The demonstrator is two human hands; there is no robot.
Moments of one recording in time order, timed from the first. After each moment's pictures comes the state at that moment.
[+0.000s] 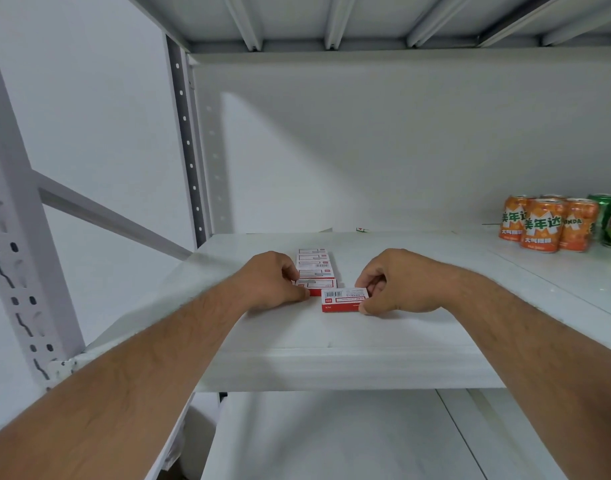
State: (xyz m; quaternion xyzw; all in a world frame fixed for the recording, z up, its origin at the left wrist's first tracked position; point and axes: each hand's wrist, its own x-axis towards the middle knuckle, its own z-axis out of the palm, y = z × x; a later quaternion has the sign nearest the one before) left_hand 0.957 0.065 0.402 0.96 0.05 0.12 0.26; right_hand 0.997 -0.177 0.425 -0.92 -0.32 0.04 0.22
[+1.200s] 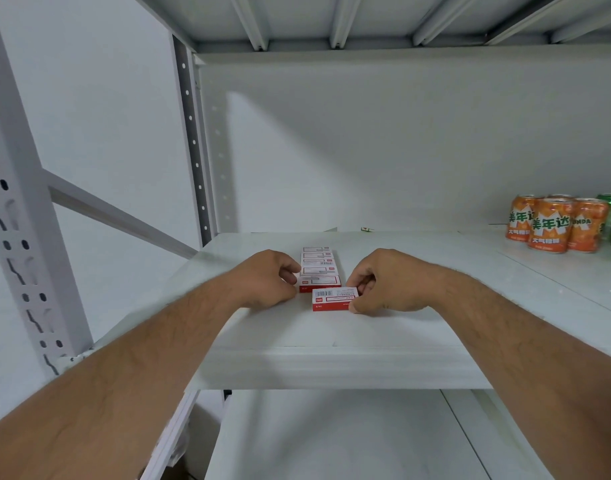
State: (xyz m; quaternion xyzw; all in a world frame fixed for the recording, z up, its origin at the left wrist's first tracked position) left_hand 0.942 0.072 0.412 0.96 0.03 0.08 0.26; right_hand 1.000 -0.156 0.421 -0.92 -0.33 0.04 0.23
